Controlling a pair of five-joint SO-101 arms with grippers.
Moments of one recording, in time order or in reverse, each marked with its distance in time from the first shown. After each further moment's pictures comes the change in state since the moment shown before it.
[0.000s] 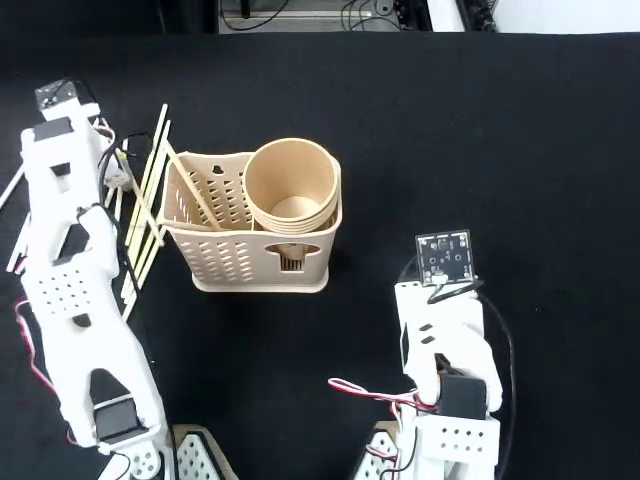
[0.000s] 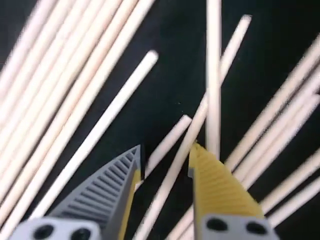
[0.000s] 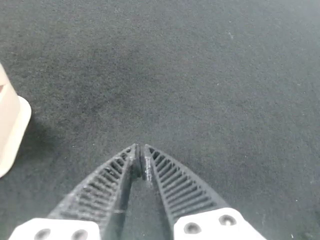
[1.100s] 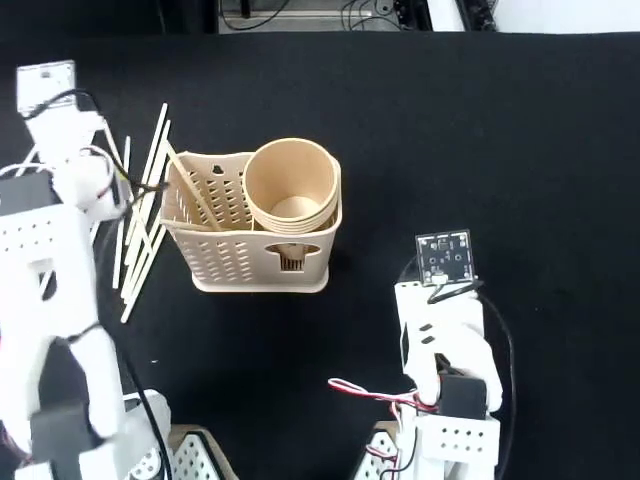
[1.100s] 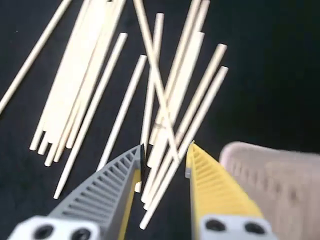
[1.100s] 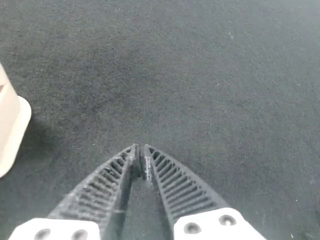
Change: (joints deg) left arm 4.0 -70.2 54.5 -2.9 -11.3; right arm 0.0 0.0 0.0 0.0 0.0
